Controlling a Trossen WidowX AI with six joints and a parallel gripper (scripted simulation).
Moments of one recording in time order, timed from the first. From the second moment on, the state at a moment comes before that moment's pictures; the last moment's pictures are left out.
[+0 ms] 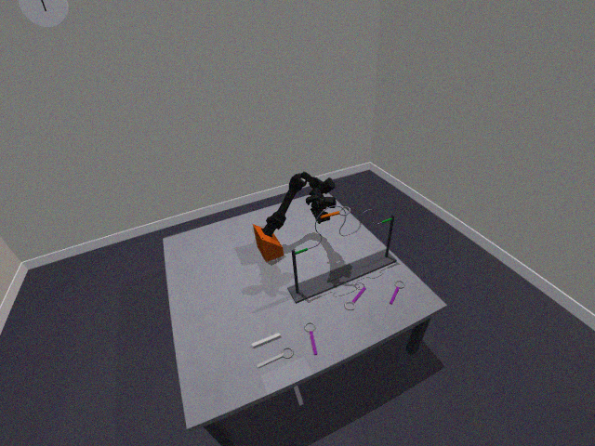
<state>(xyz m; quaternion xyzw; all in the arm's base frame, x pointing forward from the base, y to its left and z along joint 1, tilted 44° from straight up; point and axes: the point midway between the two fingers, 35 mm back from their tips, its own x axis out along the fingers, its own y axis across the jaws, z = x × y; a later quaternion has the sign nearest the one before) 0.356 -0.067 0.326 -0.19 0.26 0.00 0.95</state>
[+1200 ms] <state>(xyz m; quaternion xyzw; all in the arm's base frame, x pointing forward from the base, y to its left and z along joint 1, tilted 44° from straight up) 0.357 -0.054 0.325 0.03 0.25 0.05 0.97</state>
